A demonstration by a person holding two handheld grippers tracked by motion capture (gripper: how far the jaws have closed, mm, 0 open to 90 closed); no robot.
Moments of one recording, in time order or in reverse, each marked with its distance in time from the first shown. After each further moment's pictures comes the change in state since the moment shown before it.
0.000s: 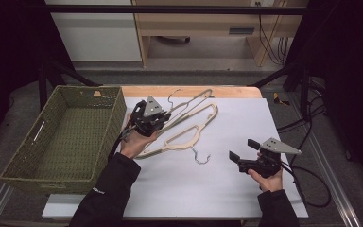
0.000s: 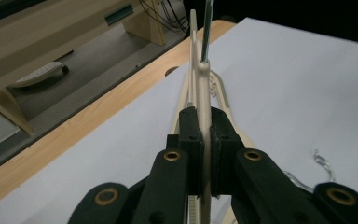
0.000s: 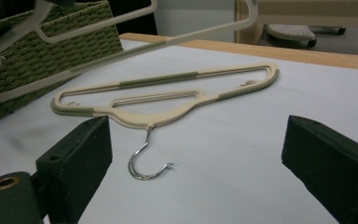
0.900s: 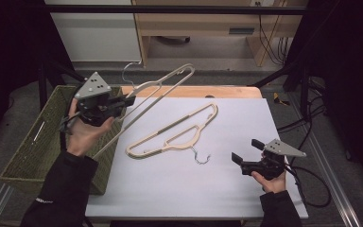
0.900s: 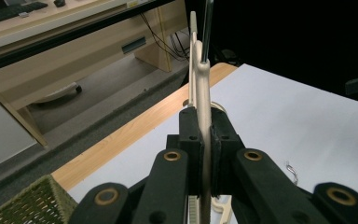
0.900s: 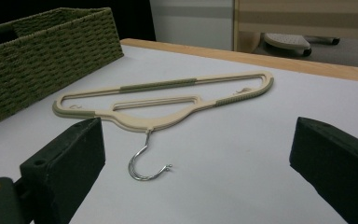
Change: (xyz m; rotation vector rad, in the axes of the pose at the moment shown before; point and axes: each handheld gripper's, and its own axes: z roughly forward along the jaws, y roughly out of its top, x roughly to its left) left arm 0.047 0.036 -0.136 -0.106 0.008 -0.045; right arm 0.001 0.002 -0.011 -0.018 -0.008 -0.036
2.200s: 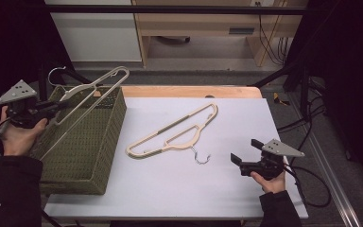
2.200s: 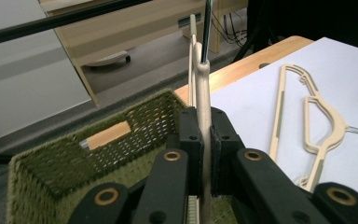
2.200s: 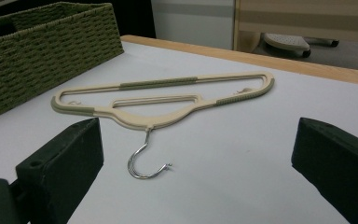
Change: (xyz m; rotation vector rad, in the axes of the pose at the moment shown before) left arm 0.125 -0.099 -0.074 0.052 0.167 -0.108; right arm 0.003 0.001 0.002 0.007 -0.006 -0.019
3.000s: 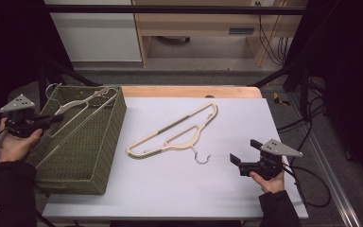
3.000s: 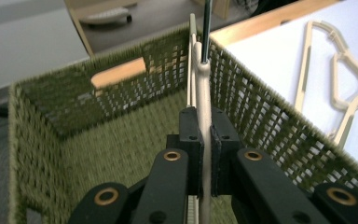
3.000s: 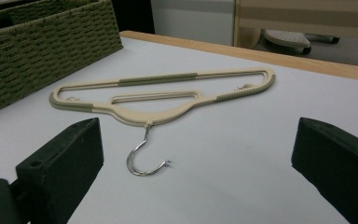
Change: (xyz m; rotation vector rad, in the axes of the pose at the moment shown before) left arm 0.030 -0.056 0.013 0.128 -0.003 -0.082; right arm 0.000 -0.002 0.003 0.015 0.001 -0.003
